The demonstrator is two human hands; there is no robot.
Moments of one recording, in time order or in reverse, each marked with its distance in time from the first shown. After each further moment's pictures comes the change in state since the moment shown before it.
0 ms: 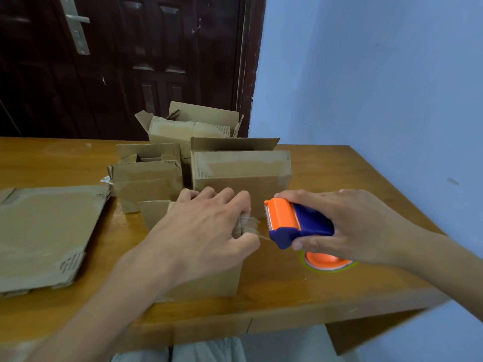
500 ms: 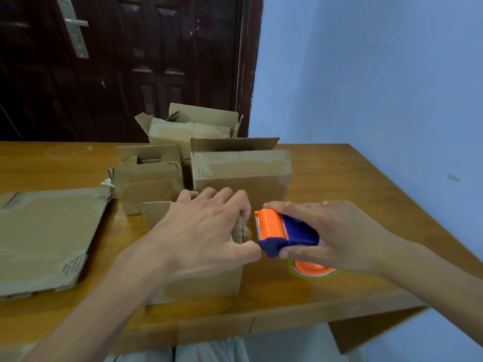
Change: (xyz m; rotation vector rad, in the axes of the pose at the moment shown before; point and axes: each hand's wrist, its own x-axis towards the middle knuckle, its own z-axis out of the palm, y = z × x) left_hand -0.001 -0.008 -0.004 -0.055 -0.084 0.021; right_hand 0.009 -0.002 0.028 -0.031 -0.037 -0.005
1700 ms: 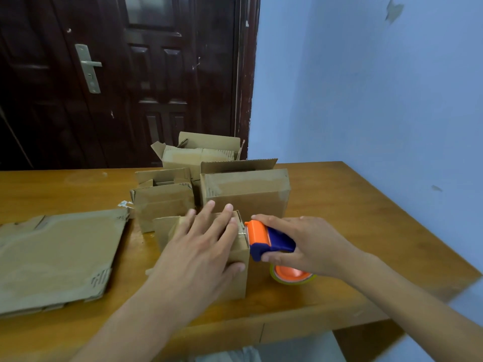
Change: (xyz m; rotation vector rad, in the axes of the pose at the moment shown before) left_hand -0.043 -0.009 0.024 0.364 0.248 0.033; right_hand 0.023 -0.016 0.030 0.041 0.101 0.051
